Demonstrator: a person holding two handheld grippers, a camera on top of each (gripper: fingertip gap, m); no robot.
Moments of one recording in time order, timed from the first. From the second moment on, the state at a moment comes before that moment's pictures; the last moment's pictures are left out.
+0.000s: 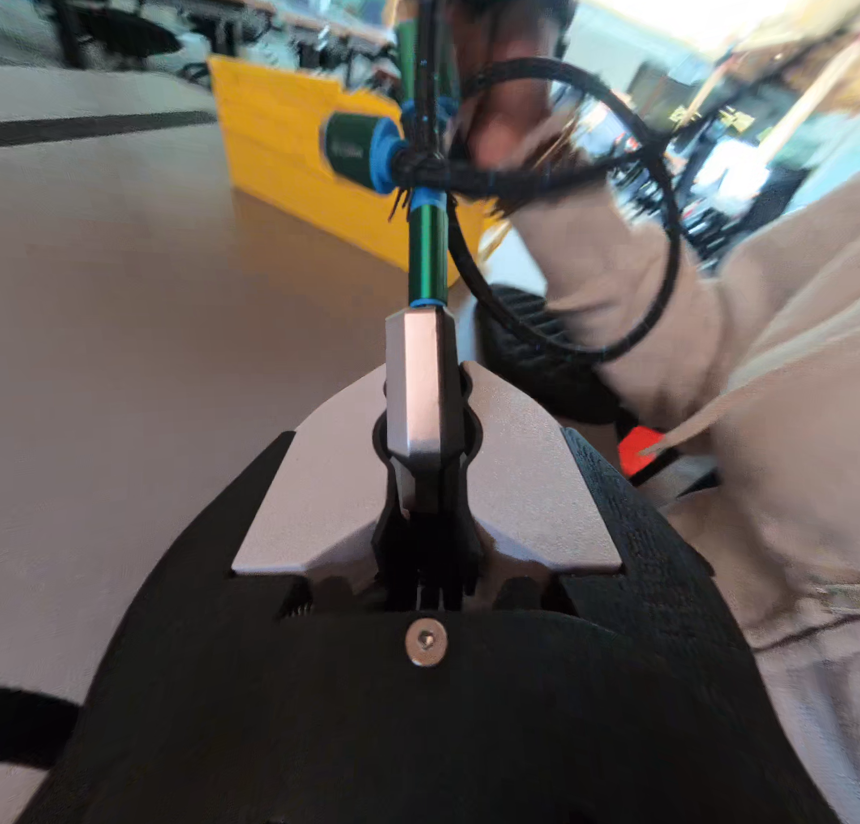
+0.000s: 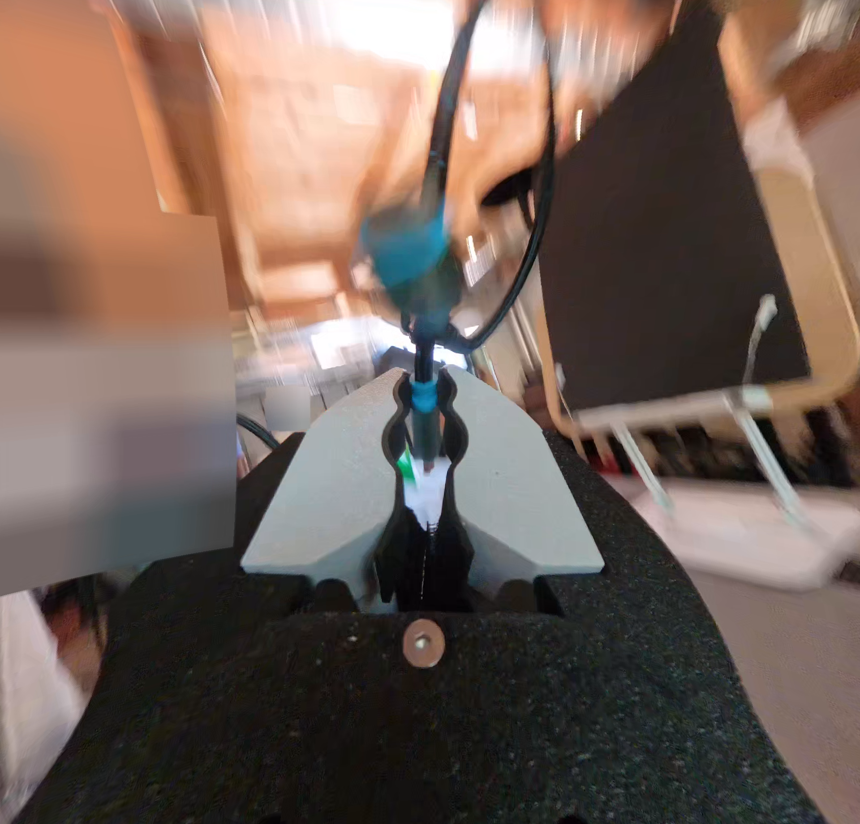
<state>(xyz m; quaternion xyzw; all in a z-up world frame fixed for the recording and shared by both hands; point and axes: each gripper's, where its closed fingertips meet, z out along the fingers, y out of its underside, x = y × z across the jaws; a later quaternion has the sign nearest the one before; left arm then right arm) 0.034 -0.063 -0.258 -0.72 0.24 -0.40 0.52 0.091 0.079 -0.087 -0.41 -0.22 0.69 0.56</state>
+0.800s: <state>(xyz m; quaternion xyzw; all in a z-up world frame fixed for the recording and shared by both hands) -0.012 -0.067 -0.187 -0.57 0.11 -0.49 0.65 0.243 0.105 -0.102 -0.60 -0.11 0.52 0.60</state>
